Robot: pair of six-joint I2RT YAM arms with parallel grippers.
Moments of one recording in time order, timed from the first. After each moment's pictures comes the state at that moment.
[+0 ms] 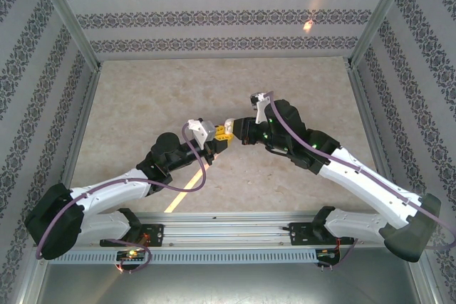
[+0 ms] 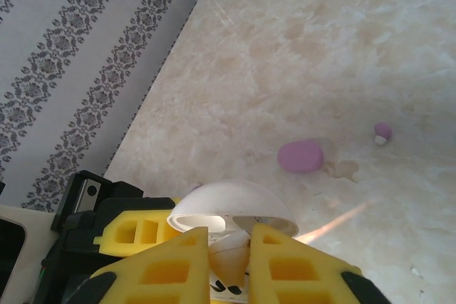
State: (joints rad) left arm -0.75 1.17 0.53 0.66 0.26 -0.06; right arm 0.80 1.12 1.08 -0.44 -0.08 0.66
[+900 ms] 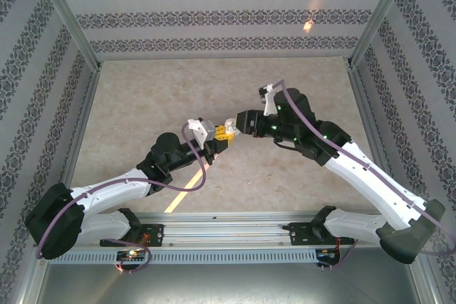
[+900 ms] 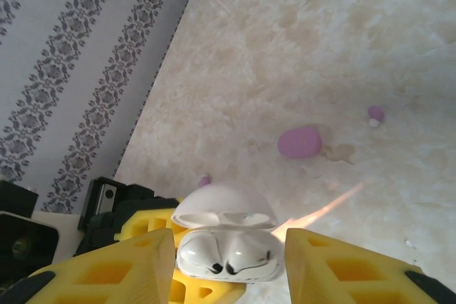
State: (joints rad) left arm -0.75 1.17 0.53 0.66 0.27 -0.09; right arm 0.68 1.13 1.20 -0.60 -0.20 0.68
